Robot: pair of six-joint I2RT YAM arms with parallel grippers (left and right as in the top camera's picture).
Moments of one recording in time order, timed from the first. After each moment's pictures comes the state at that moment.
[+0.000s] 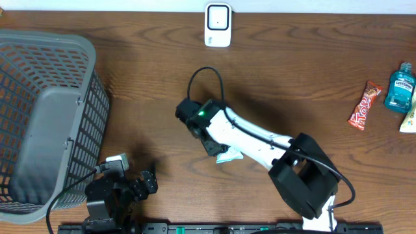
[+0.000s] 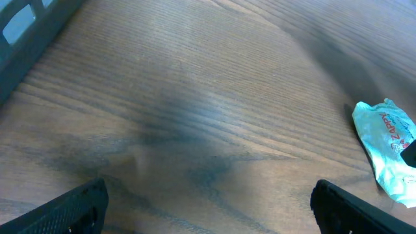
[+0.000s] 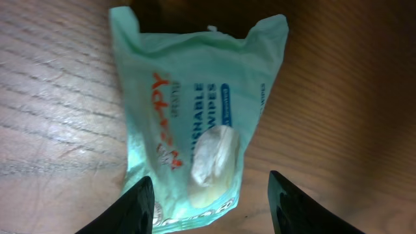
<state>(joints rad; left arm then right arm) 0.09 0.01 0.21 -0.88 0.22 -0.25 0.88 2.02 1.48 -1.13 0.28 0.43</state>
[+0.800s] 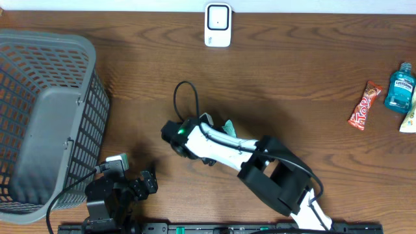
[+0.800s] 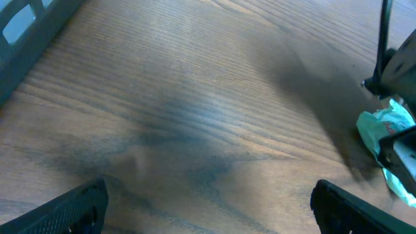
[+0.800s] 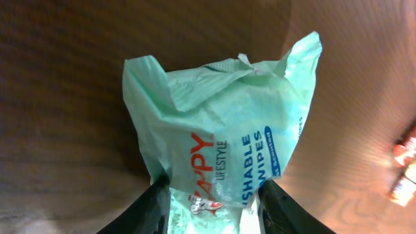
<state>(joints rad) 0.09 0.01 0.21 -0.88 0.22 -0.25 1.00 2.19 1.50 -1.14 0.53 0.56</state>
